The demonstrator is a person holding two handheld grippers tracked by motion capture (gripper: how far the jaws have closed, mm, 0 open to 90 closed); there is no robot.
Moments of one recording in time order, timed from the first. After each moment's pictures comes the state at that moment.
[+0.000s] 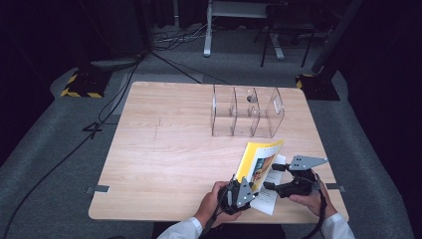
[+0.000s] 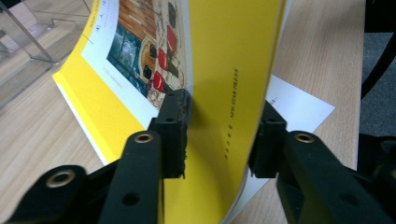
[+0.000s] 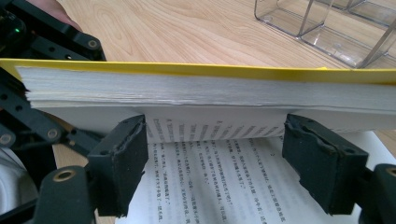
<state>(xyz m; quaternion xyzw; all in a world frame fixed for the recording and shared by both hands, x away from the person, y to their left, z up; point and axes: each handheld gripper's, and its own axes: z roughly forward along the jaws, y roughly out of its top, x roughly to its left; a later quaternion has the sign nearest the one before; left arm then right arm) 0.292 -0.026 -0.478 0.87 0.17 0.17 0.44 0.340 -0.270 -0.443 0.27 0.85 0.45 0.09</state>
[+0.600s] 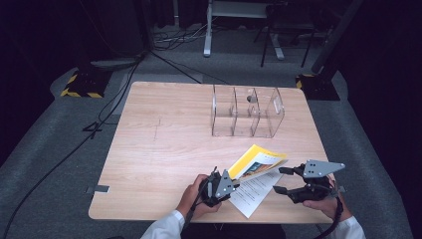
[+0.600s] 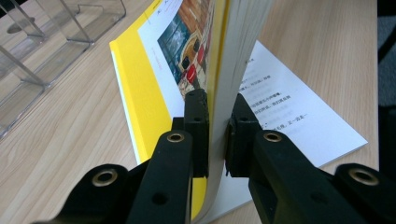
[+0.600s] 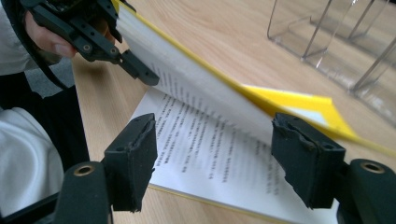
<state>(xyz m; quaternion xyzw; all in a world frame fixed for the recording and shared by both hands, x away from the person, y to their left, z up) 0.307 0.028 -0.468 0.88 0.14 0.17 0.41 0.321 -0.291 -0.420 0.20 0.85 0.47 0.11</state>
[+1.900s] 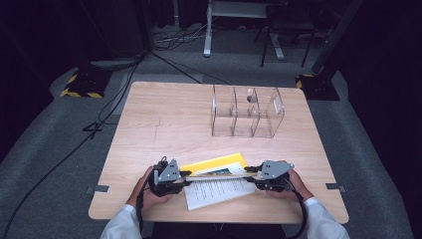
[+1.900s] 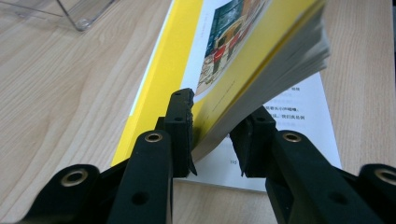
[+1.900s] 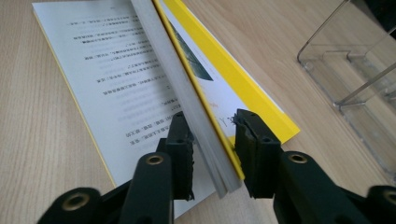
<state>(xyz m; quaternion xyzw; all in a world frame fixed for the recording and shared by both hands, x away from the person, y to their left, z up) 0.334 0.163 -0.470 0.88 0.19 0.12 0.42 0.358 -0.210 -0.468 0.07 0.89 0.42 0.18</state>
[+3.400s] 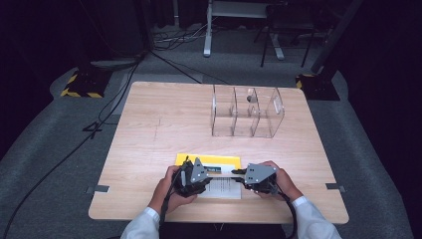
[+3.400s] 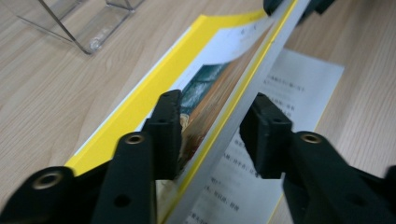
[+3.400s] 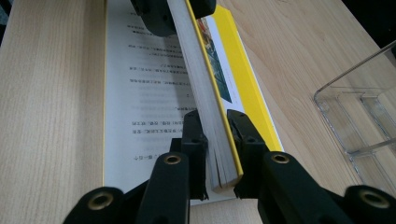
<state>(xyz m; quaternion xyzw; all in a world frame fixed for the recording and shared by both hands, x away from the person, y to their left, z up) 0.321 0.090 -0.453 0.89 0.23 0.18 0.35 0.347 -0.167 -0.454 0.02 0.90 0.39 0.20</state>
